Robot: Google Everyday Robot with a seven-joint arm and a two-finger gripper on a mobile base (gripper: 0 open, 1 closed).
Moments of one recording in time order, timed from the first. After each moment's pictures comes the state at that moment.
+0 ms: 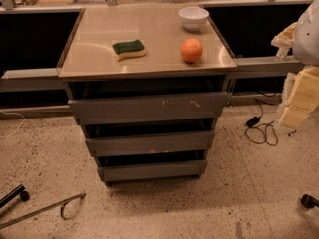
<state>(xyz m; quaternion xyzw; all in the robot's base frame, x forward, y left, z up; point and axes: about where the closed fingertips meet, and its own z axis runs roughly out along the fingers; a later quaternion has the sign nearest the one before) 0.438 -0.217 0.976 -0.60 0.78 -0.03 0.16</state>
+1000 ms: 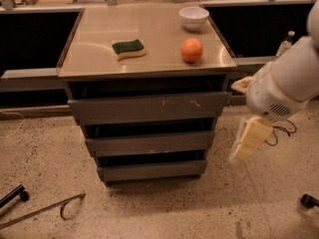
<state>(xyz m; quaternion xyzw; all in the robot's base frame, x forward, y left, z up) 0.448 -0.174 0.869 -0.61 0.76 0.05 0.19</state>
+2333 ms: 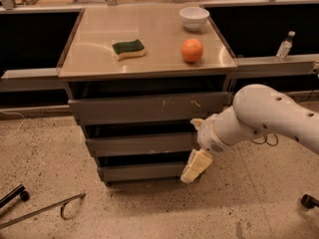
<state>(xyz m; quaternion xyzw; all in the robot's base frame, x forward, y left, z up) 0.491 -0.091 0.697 -0.60 0.75 0.14 0.25</state>
